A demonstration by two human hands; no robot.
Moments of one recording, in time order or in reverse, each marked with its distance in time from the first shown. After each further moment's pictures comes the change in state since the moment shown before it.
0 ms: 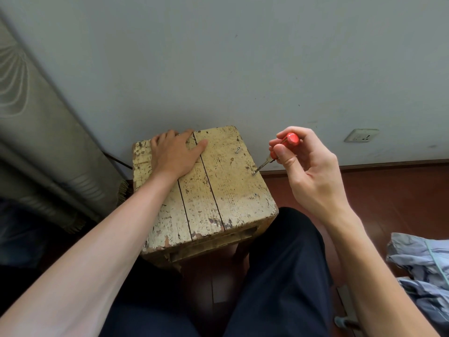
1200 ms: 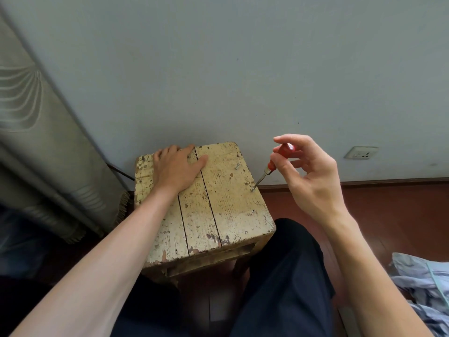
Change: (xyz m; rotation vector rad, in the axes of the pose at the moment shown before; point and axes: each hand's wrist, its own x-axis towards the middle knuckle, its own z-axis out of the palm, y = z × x) left_hand -0.003 0.002 -0.003 -0.014 0.004 -0.009; right_hand 0.025 0.002 -0.009 0.004 -0.016 -0.138
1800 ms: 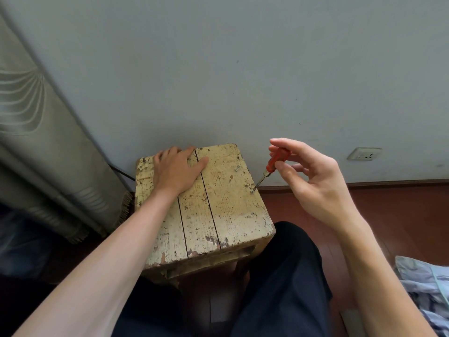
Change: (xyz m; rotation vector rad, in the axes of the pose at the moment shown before) left_hand 0.000 0.003 -0.002 -0.008 -0.005 -0.010; right_hand 0.002 0.003 -0.017 0.016 -0.151 -0.006
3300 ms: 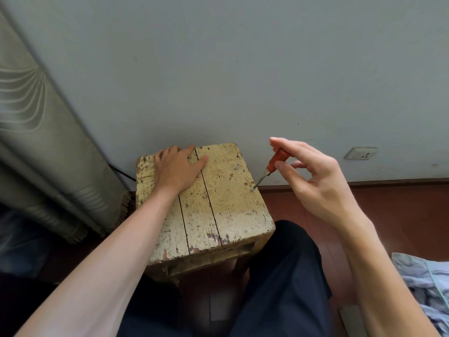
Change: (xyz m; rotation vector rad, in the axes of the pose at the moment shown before) left_hand 0.001 -0.002 0.002 0.002 0.004 -0.002; right_hand -0.003 -0.007 -0.003 -0.102 -0.034 -0.034
